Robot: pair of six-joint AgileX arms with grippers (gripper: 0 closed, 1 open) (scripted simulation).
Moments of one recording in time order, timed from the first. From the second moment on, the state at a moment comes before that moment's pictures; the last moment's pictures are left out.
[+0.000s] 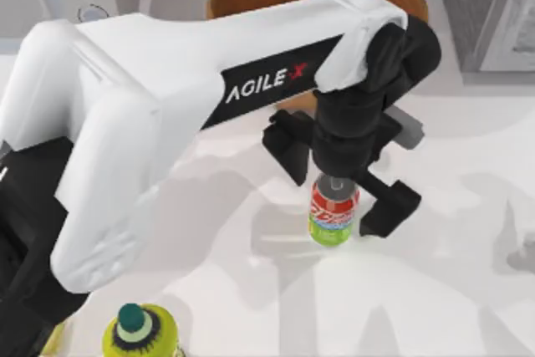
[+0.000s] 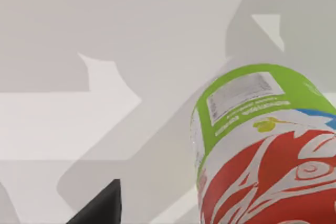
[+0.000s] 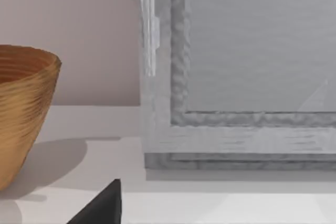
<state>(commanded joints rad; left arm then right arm) -0.84 2.36 2.02 -1.23 0.01 -0.03 0.00 0.00 0.00 0.00 0.00 0.00</state>
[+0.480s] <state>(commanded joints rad) -0.84 2.36 2.02 -1.23 0.01 -0.03 0.00 0.00 0.00 0.00 0.00 0.00</state>
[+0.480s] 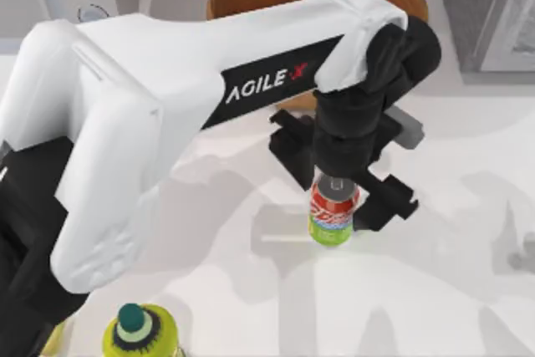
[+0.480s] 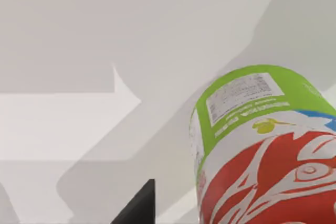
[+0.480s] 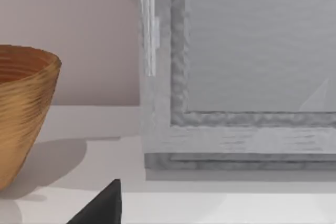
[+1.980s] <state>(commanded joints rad) -0.84 2.36 2.17 -1.38 0.01 -0.03 0.00 0.00 0.00 0.00 0.00 0.00</state>
